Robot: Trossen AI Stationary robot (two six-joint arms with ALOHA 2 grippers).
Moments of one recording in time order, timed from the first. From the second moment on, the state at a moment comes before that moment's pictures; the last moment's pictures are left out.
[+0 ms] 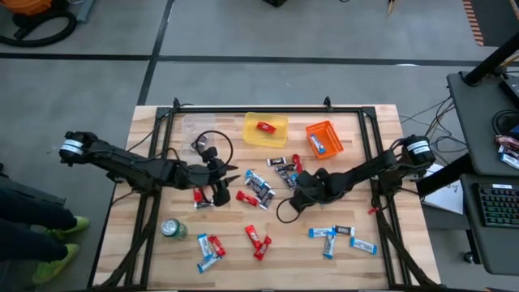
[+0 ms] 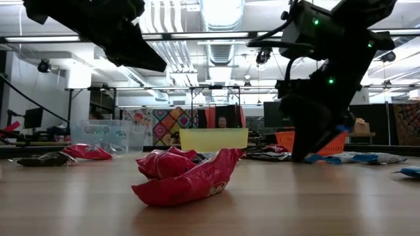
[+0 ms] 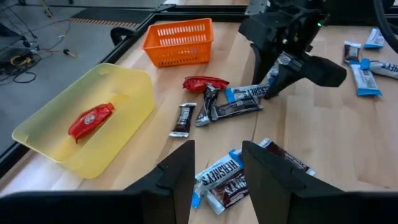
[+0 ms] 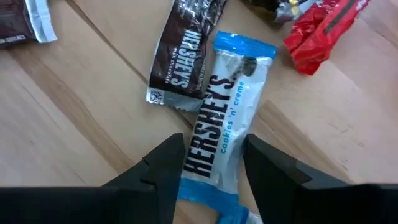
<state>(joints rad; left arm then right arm) -0.20 1.17 0.63 0.03 -0.50 -0.16 0.21 1.71 0.80 -0.38 0.38 0.92</state>
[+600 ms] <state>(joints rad) -0.20 1.17 0.63 0.07 -0.50 -0.14 0.20 1.60 0.80 -0.39 0.39 0.90</state>
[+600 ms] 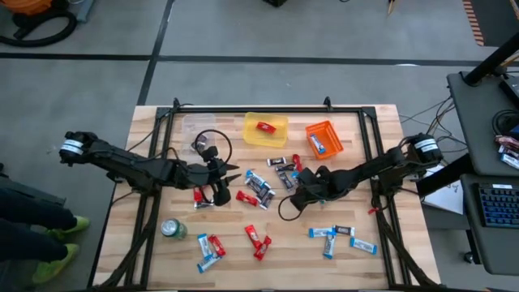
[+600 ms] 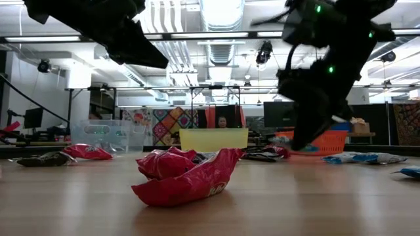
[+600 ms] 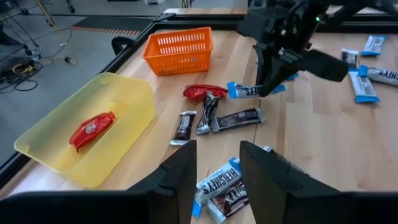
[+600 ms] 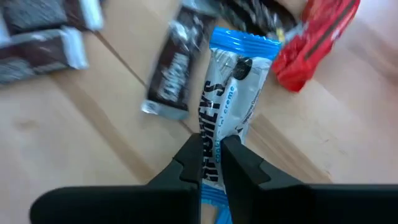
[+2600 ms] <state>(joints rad) -0.20 1.26 0.63 0.26 -0.49 -0.13 -0.35 1.25 0.85 -0.65 0.36 0.52</state>
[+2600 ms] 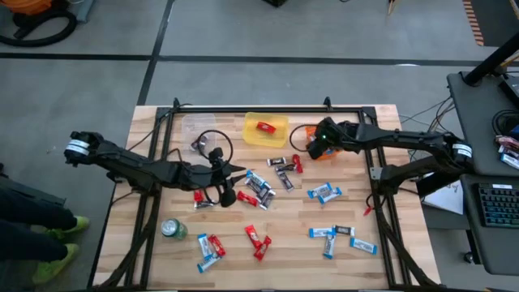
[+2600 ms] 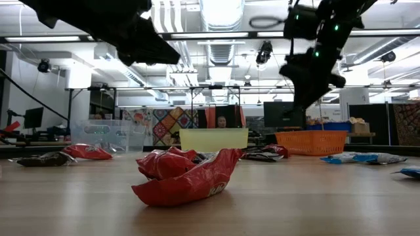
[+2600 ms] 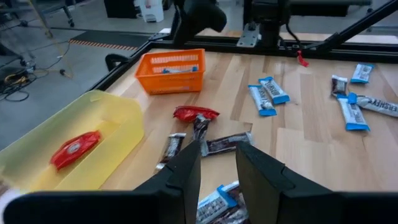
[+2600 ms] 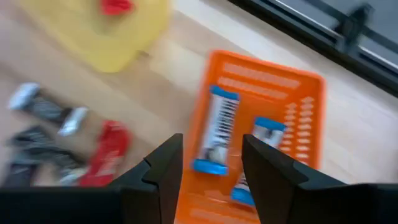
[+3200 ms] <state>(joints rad) -0.17 1.62 0.73 0.63 -0.46 0.03 0.03 1.18 0.86 -0.65 0.37 0.58</state>
